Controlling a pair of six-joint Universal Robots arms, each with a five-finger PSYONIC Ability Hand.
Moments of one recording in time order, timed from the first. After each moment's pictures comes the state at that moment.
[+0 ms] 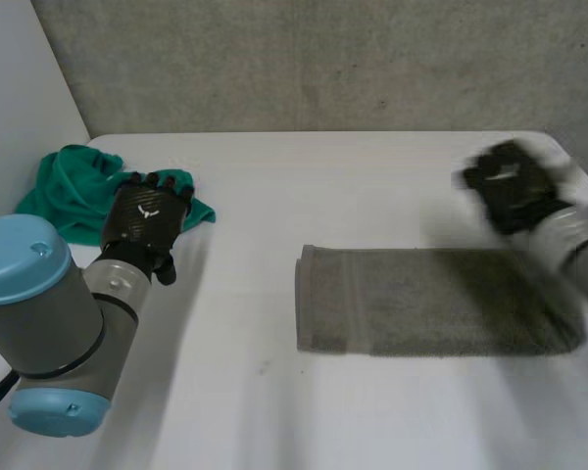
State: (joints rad) left arm 4.27 -1.87 -1.76 3.55 -1.69 3.65; right arm 1.67 -1.23 1.58 -0.24 1.16 2.33; left_hand 0.19 0.20 0.21 0.20 0.04; right_hand 0.97 1.17 1.18 1.19 0.98
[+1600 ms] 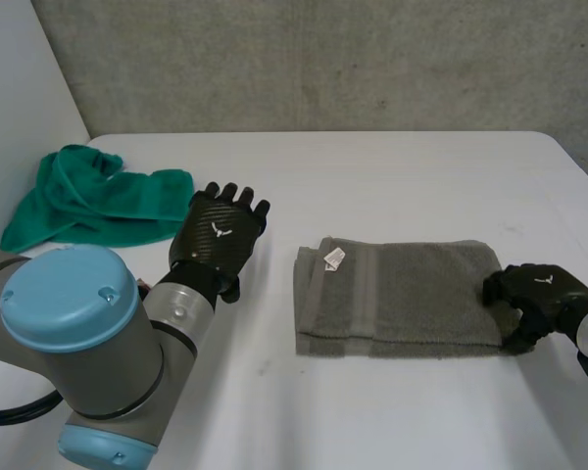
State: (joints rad) left arm 4.06 -1.92 -1.71 3.55 -1.69 3.65; right arm 1.45 -1.23 1.87 -0.04 1.07 2.61; left_hand 0.19 0.20 0.21 0.20 0.04; right_hand 0.59 0.69 0.69 0.67 0.49
